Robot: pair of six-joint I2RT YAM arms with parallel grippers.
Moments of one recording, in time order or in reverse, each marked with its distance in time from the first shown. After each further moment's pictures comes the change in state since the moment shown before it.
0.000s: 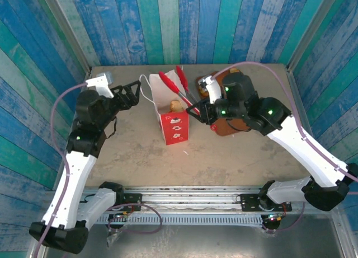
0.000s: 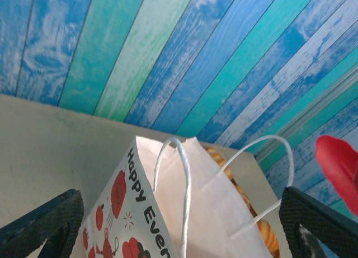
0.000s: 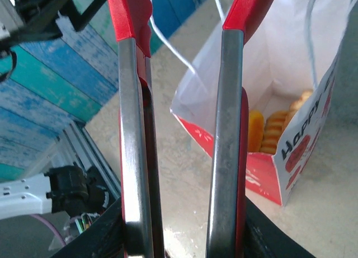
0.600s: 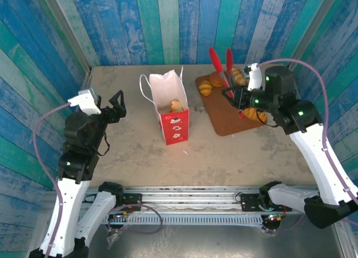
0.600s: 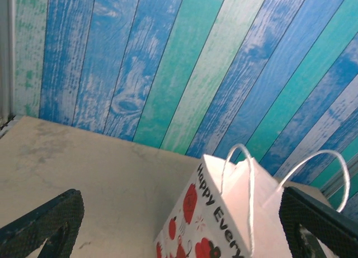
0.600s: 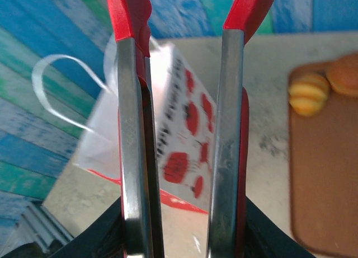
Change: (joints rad) left arm 0.000 -0.224 -0.085 -0.092 -0.256 0.132; right arm -0.399 -0.137 -0.133 -0.003 -0.050 0.047
